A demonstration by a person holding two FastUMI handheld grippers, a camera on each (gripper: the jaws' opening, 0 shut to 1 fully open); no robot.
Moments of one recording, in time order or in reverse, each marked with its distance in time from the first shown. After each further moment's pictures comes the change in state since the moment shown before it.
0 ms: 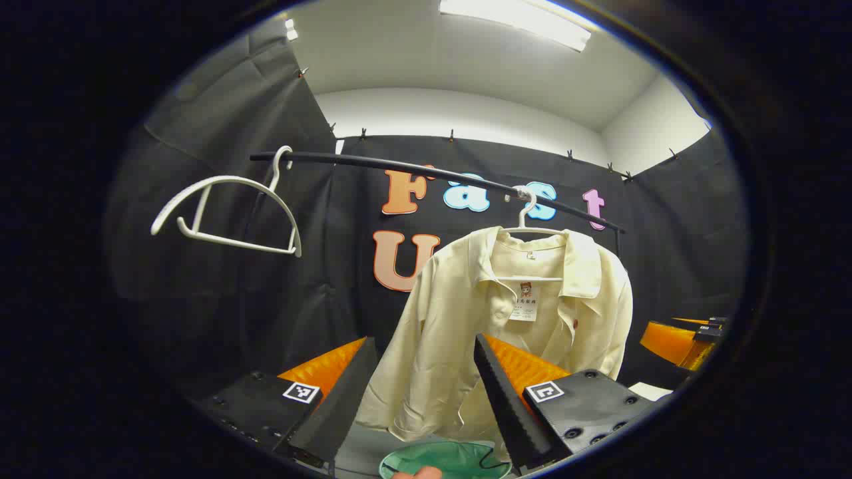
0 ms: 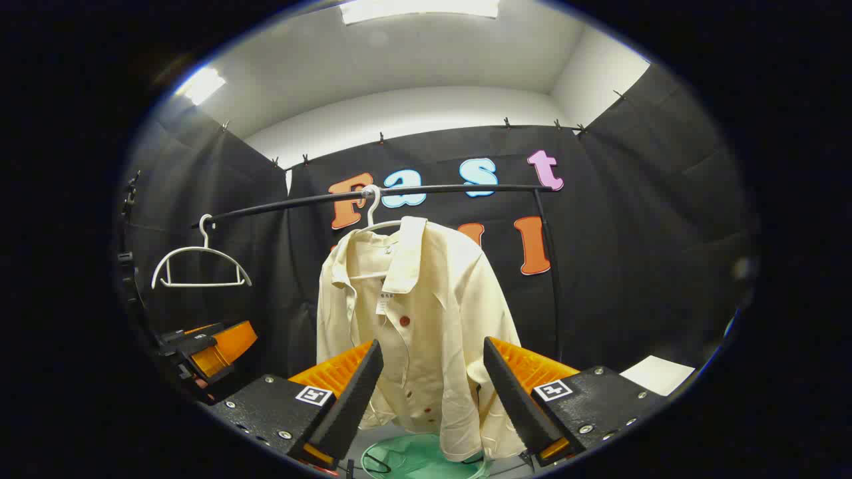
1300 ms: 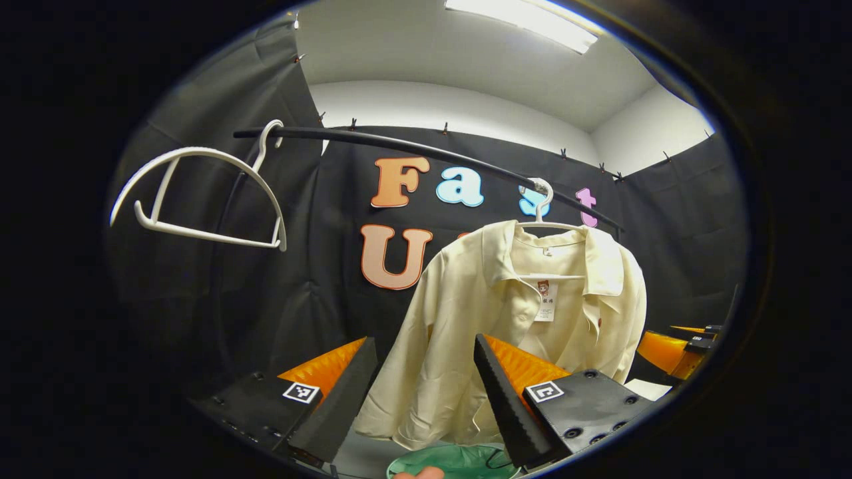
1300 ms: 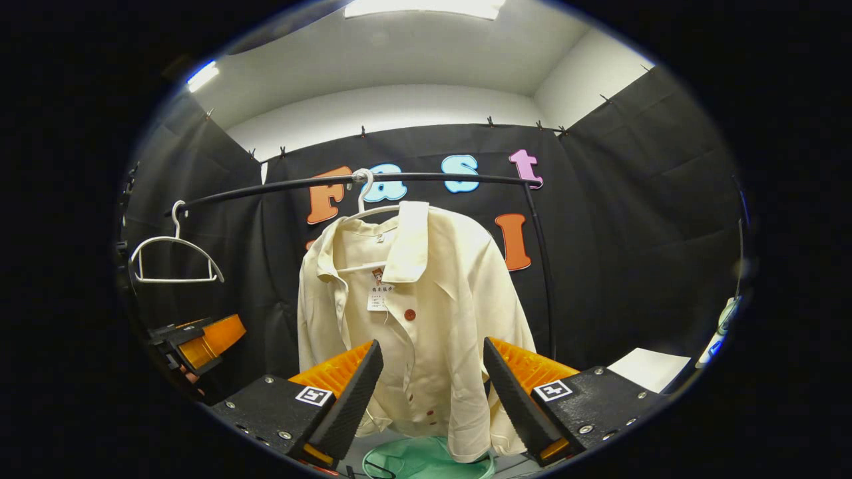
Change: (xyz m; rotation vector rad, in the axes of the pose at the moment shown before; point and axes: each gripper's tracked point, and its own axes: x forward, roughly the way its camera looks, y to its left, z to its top) left arm 0.037 0.041 -0.004 -0.020 0.025 -0.072; right arm 0.022 0.030 -0.037 -0.009 0.009 -0.103
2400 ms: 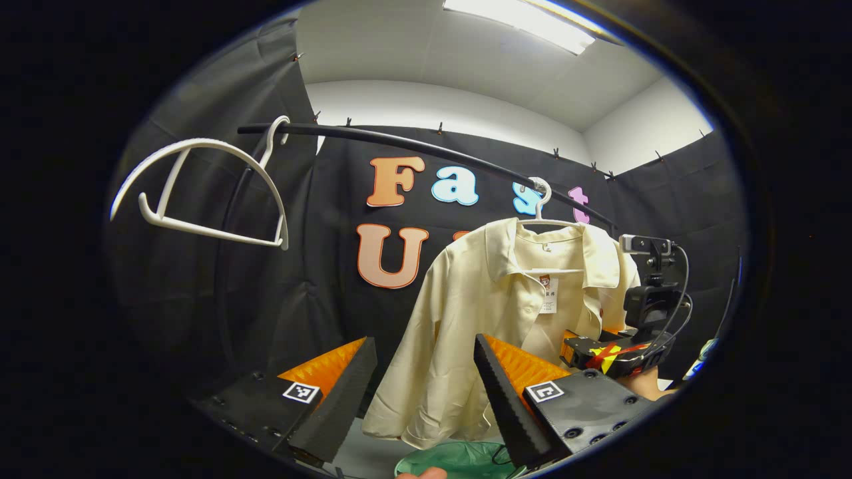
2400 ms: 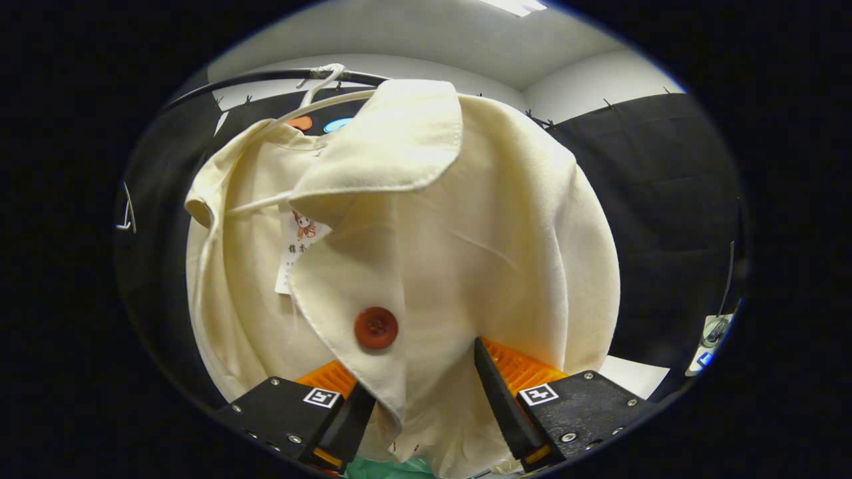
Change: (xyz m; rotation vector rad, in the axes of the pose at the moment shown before) left arm -0.008 0.015 -0.003 0.009 0.000 -0.048; right arm 0.190 -0.041 -0.079 -0.163 0.071 -0.280
